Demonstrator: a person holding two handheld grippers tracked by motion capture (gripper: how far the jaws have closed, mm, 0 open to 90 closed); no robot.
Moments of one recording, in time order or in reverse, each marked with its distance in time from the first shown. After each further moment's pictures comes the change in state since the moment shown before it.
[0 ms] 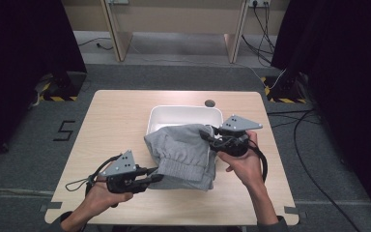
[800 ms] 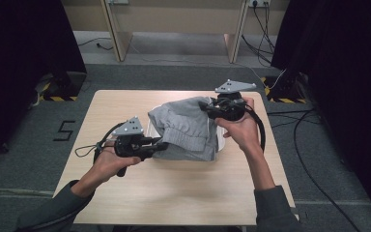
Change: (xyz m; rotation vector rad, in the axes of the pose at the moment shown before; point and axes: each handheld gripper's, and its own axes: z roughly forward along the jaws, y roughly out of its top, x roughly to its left) left arm 0.054 0.052 0.023 0.019 0.046 -0.048; right arm -0.041 0.066 0.029 0.071 -0.041 -0.007
